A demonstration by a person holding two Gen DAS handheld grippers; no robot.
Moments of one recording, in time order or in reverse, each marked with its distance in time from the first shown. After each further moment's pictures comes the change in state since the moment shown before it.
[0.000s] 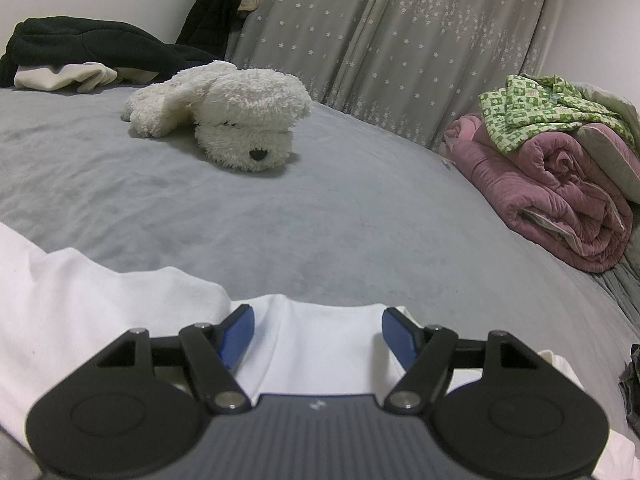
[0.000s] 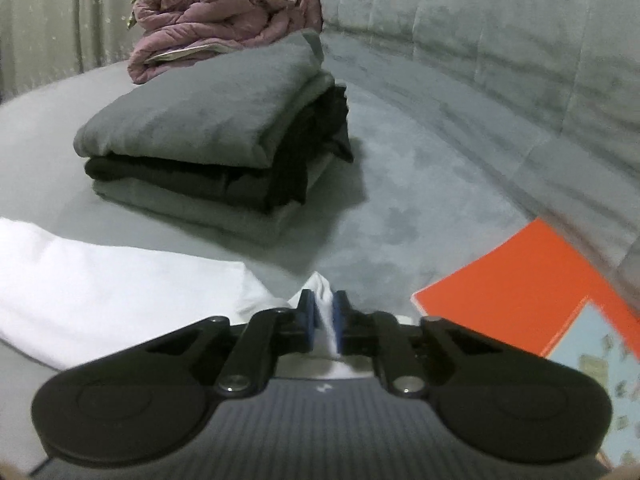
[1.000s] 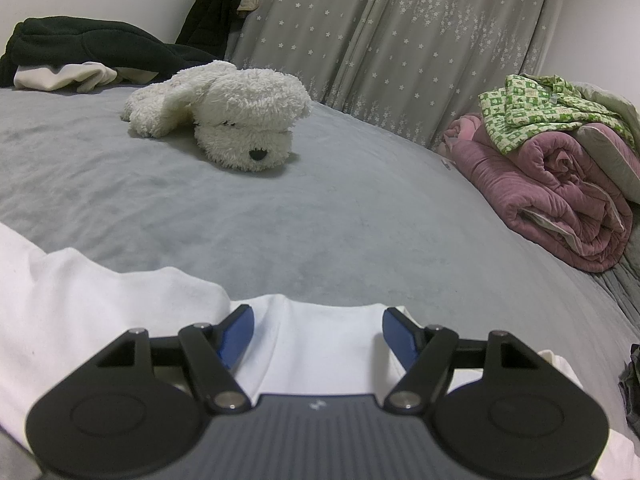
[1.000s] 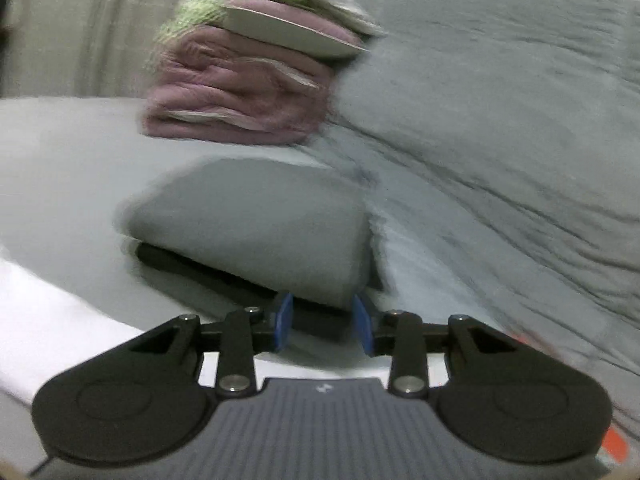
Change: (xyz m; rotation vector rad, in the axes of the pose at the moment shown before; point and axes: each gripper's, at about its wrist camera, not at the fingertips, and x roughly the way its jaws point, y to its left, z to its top) left arm 0.000 0.000 0.001 0.000 0.001 -0.001; right arm -0.039 0.082 0.047 -0.106 -0.196 0.006
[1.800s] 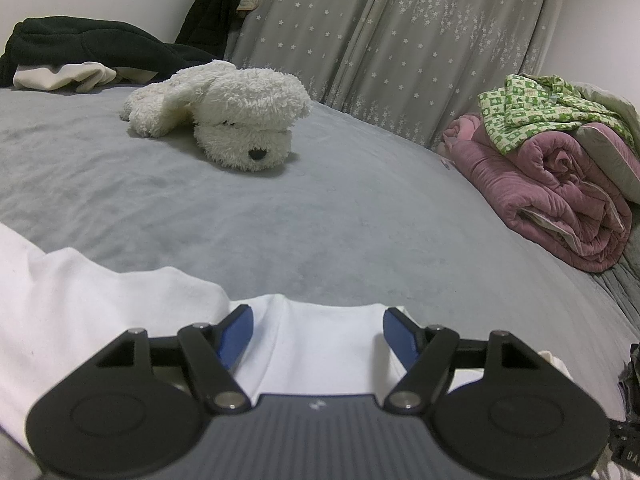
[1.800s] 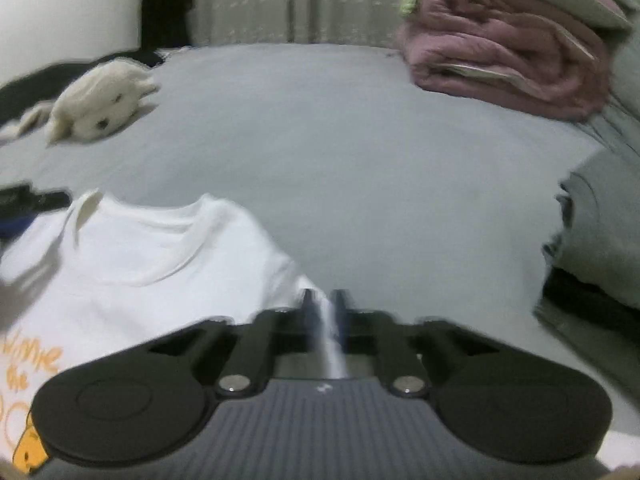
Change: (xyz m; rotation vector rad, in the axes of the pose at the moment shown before) left arm 0.000 0.000 0.000 0.001 0.001 -0.001; right arm 0.054 0.168 0.025 -0.192 0.136 0.547
